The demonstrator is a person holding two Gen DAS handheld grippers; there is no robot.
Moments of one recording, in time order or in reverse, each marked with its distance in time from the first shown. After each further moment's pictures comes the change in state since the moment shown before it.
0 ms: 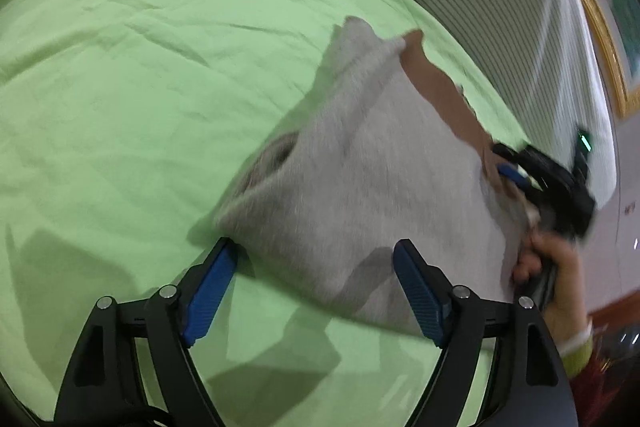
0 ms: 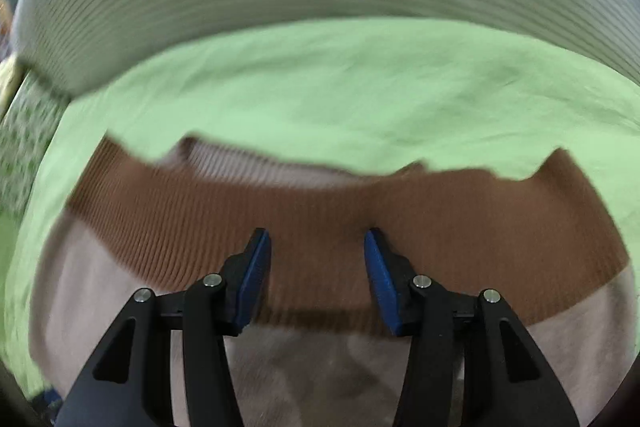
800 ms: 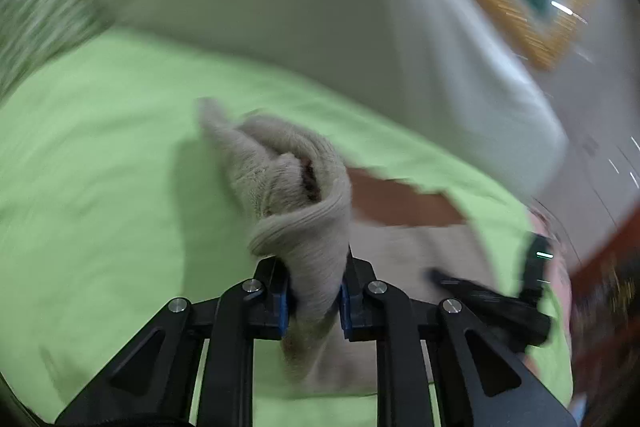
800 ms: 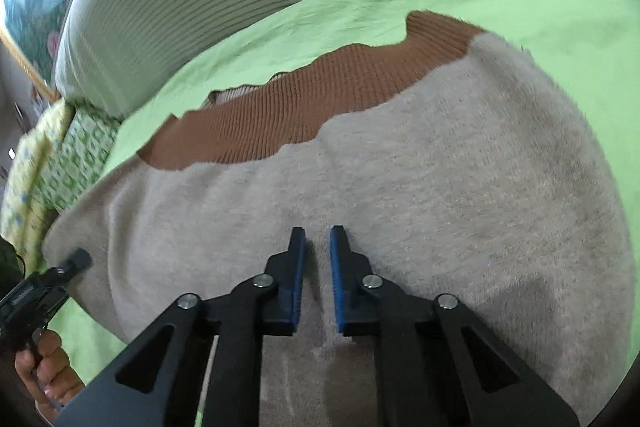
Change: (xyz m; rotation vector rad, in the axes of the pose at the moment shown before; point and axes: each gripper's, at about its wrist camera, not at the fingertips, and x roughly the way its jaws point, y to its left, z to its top) left arm -0.028 -0.171 0.014 0.412 -0.187 -0.192; right arm -0.083 -0.087 -0.106 0.199 -0.004 0.225
